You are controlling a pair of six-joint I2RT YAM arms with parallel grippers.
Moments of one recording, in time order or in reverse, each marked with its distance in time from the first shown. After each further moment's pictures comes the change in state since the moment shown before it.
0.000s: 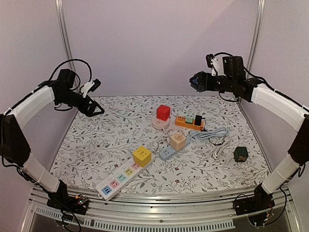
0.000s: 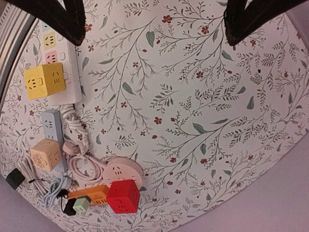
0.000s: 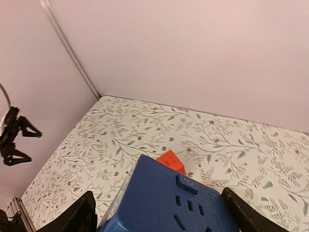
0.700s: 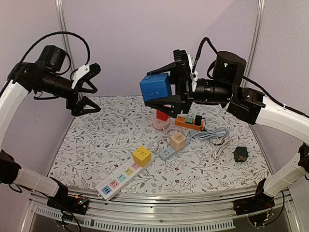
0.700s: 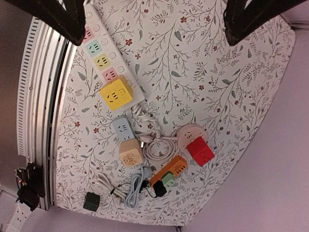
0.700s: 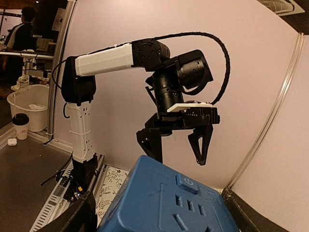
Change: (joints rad) left arm -0.304 -0.194 0.322 -0.424 -0.007 0.164; right arm 0.558 -0.157 -0.030 0.378 -0.460 -0.554
